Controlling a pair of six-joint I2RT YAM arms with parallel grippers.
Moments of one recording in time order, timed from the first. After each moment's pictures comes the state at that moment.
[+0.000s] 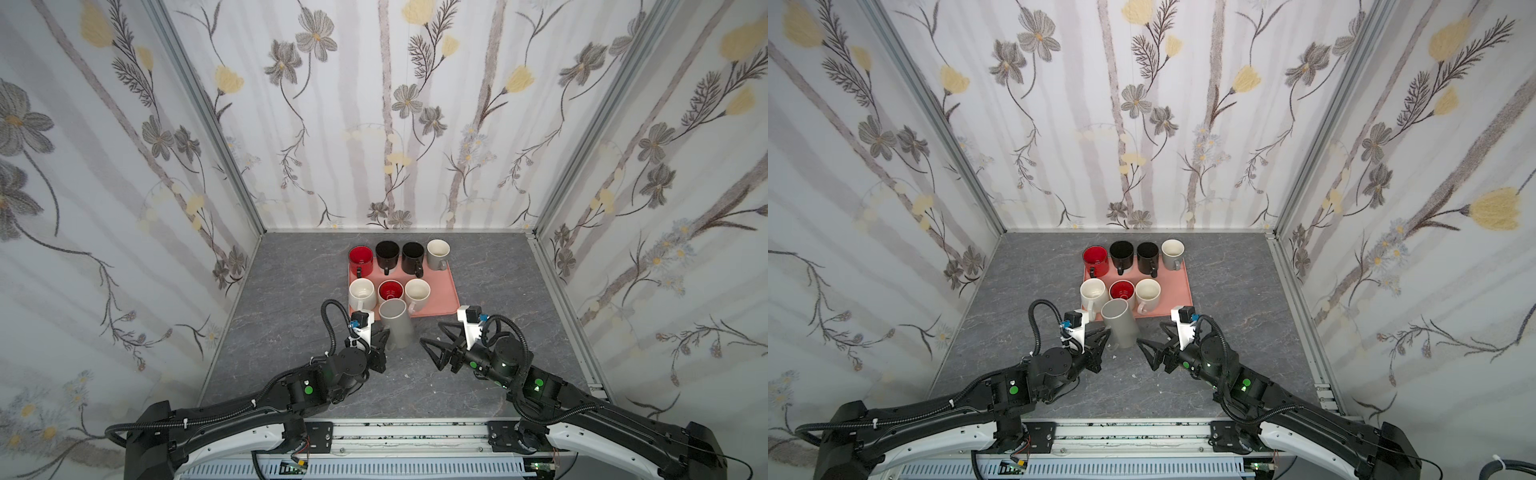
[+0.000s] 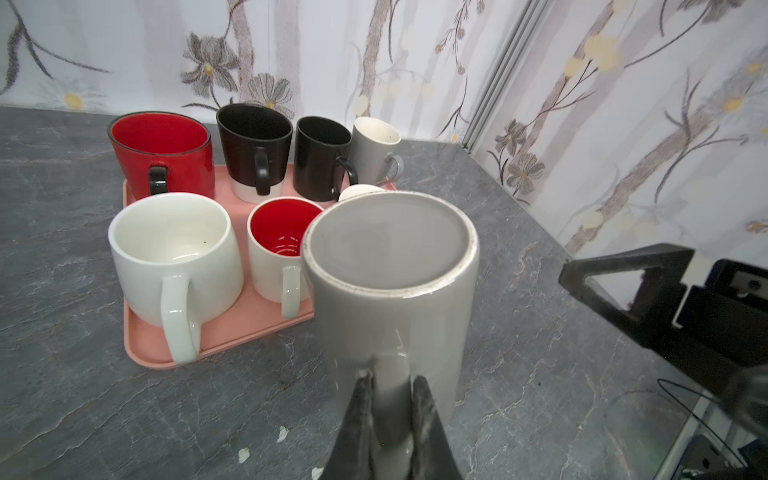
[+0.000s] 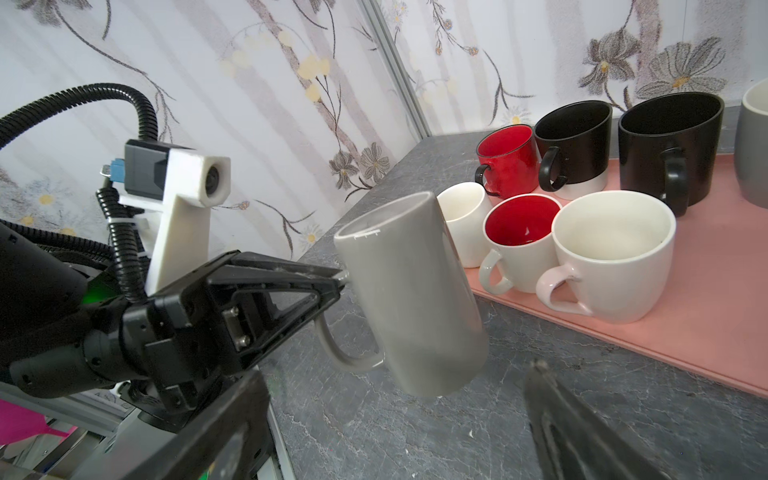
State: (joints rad) left arm -1.17 0.84 0.43 0.05 -0.53 -0.53; right arm 0.98 0.71 0.35 0.24 0.03 0.50
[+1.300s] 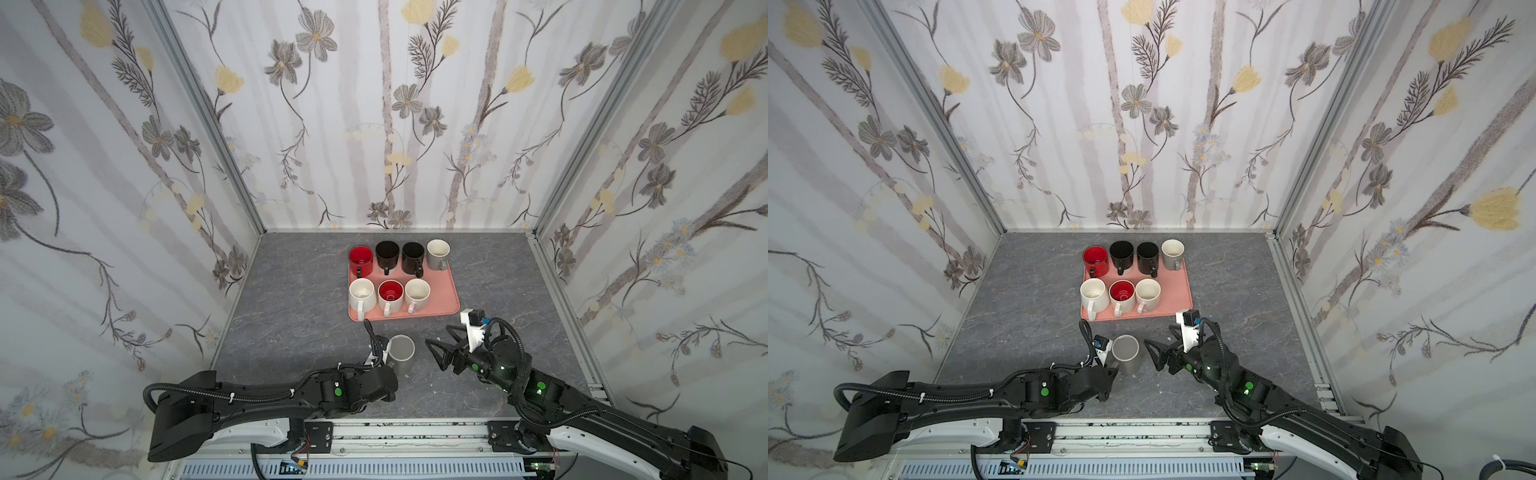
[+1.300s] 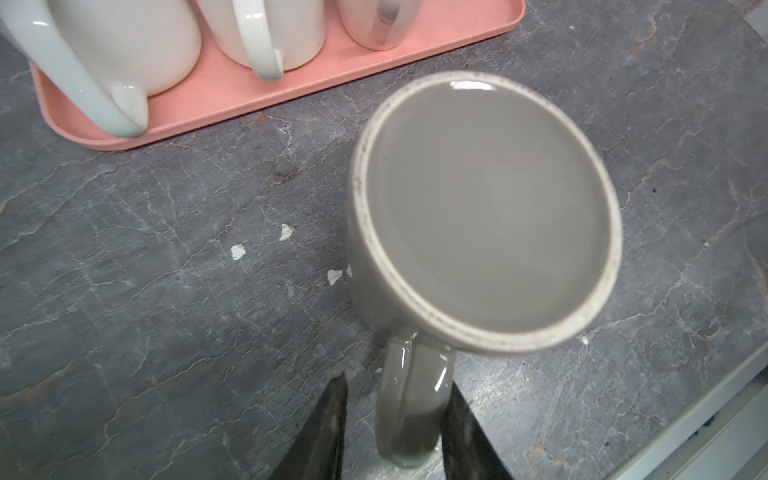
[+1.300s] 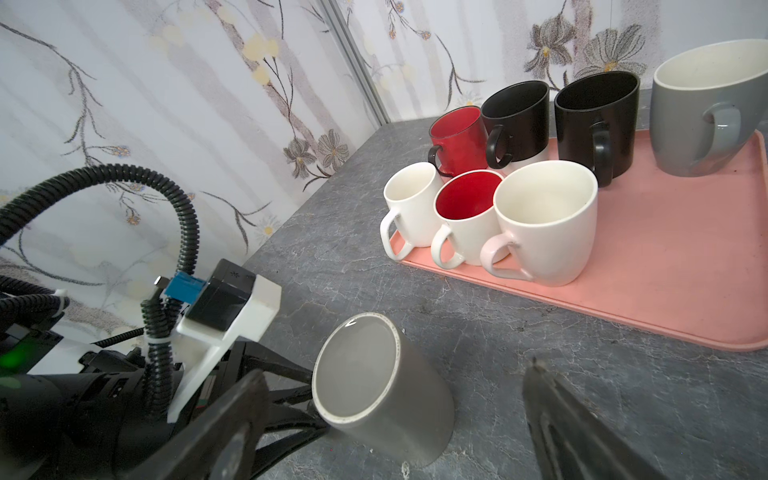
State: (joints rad) left arm -1.30 1.10 0.50 -0.30 -0.46 -0.79; right arm 0.98 0.67 0.32 0.15 0.11 0.50
